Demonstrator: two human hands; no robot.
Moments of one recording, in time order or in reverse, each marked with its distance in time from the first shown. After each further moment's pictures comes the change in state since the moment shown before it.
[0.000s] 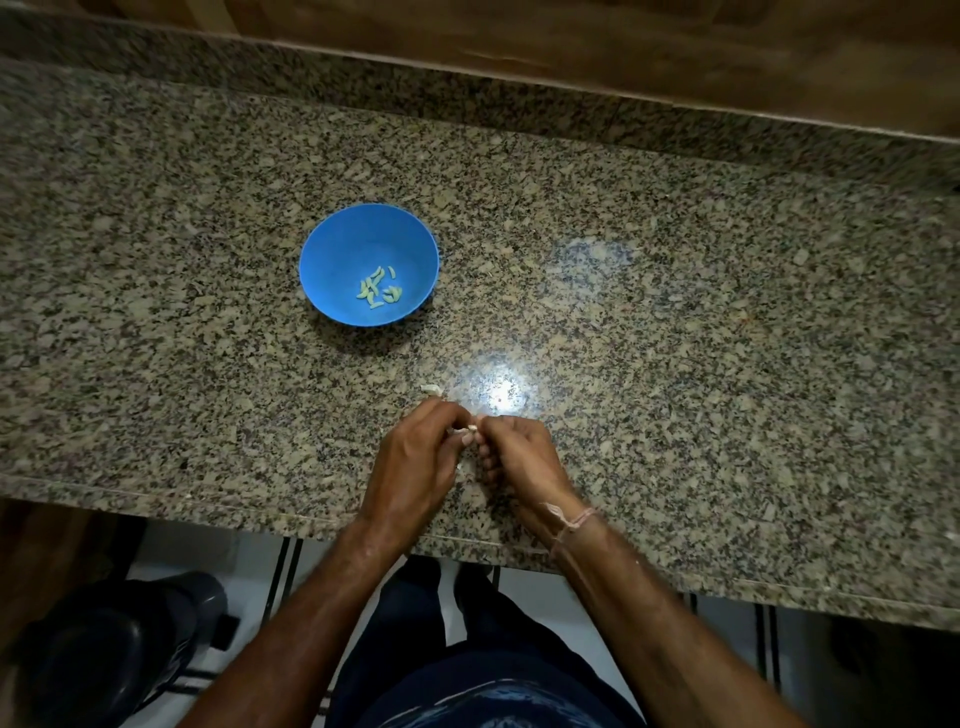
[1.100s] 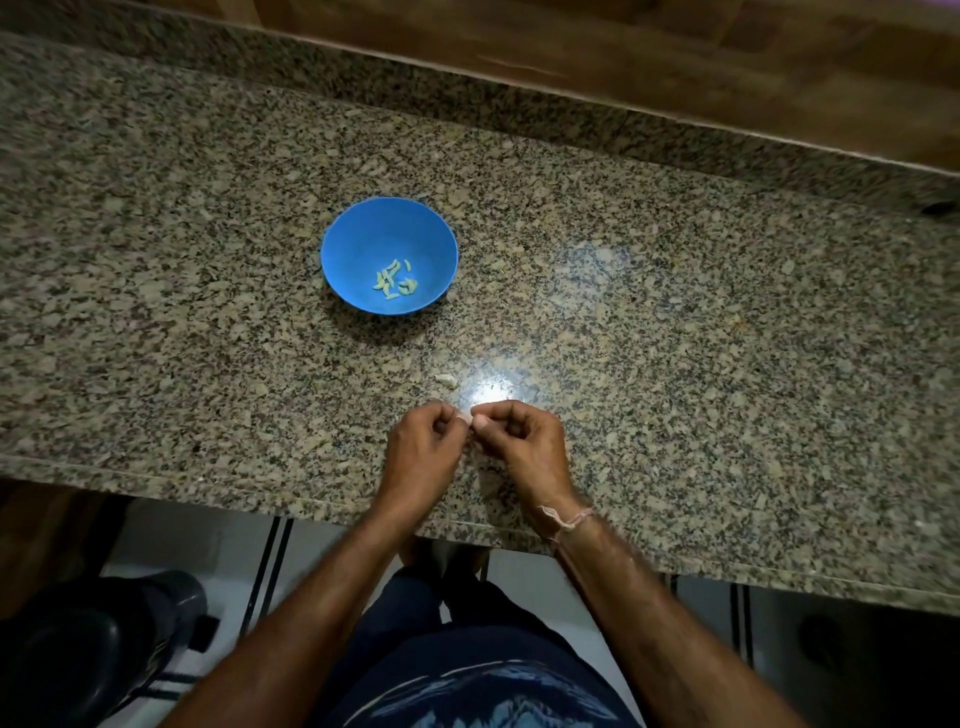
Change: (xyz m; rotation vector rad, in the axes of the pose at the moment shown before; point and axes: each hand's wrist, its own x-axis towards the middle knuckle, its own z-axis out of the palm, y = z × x) left_hand -0.008 0.000 -0.007 -0.427 -0.056 -0.508; right_hand -0.001 0.022 0.012 -0.079 0.085 -0.296
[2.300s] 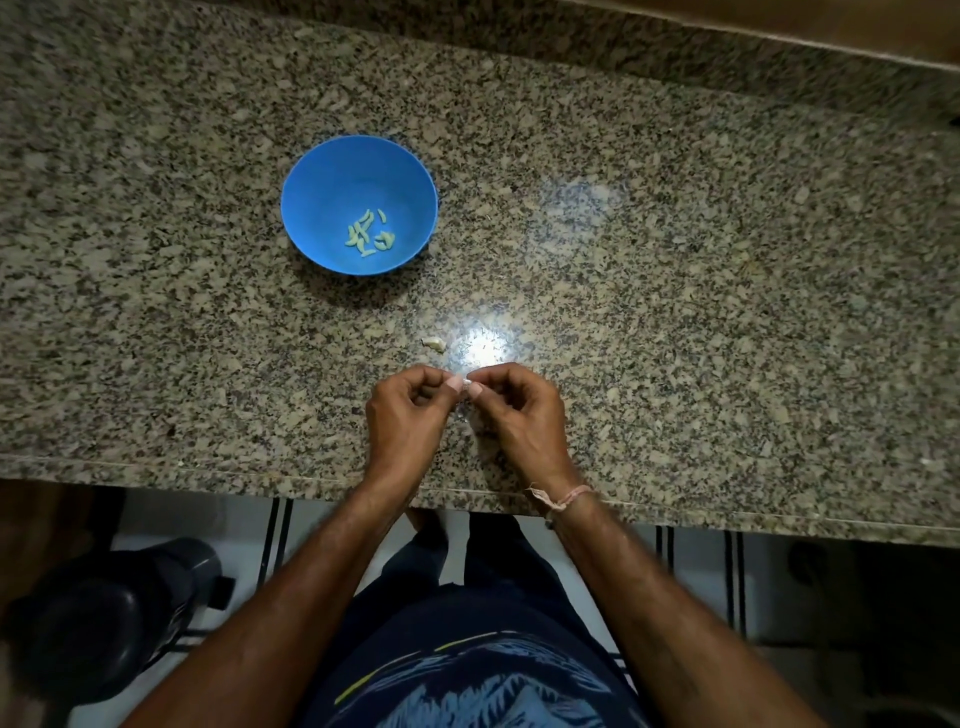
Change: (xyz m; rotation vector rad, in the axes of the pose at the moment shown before) left_hand 0.009 -0.011 0.002 -0.115 0.105 -0.003; right_hand 0.002 0.013 -0.002 -0.177 0.091 -0.153
